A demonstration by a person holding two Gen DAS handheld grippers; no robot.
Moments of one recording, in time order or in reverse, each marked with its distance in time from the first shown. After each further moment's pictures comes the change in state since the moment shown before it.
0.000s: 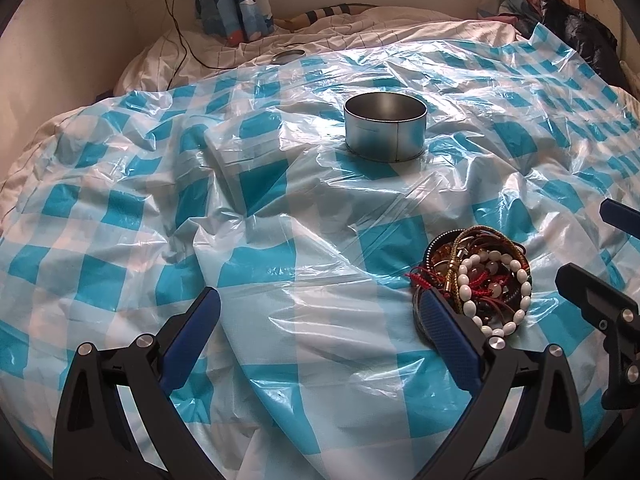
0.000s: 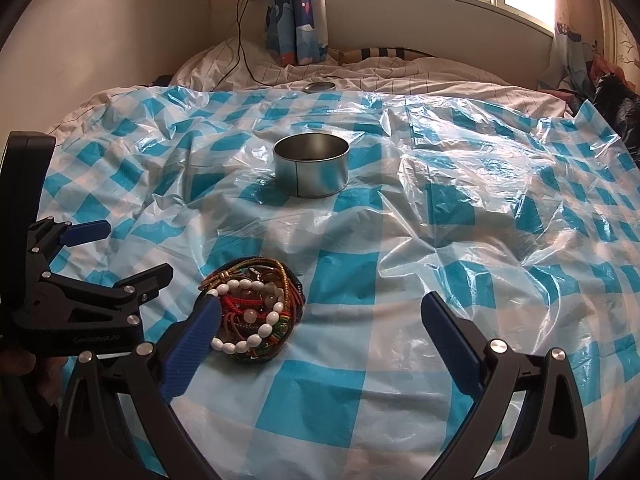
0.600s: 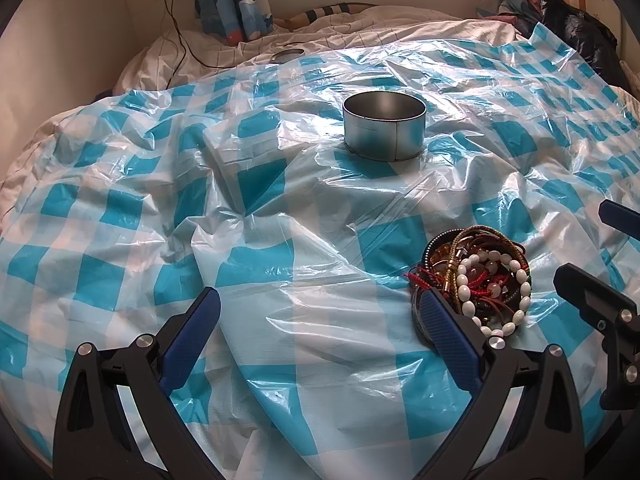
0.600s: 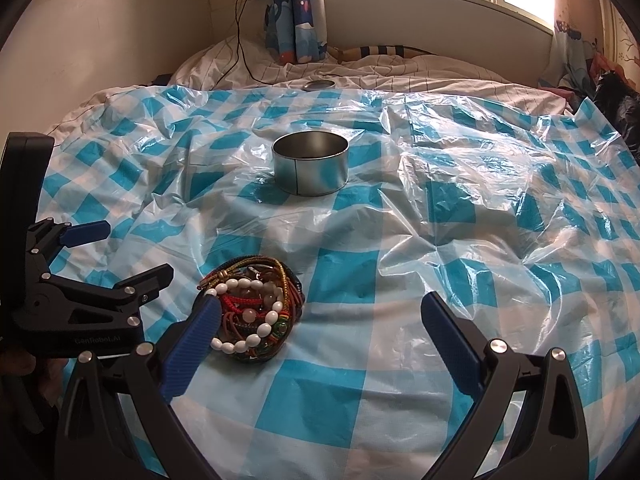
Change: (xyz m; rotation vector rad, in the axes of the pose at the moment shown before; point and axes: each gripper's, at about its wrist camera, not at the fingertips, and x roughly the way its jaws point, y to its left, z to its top) left arm 0.003 0.003 -0.001 -0.006 0.003 -0.003; right arm 0.001 0.000 0.000 0.000 0.005 0.001
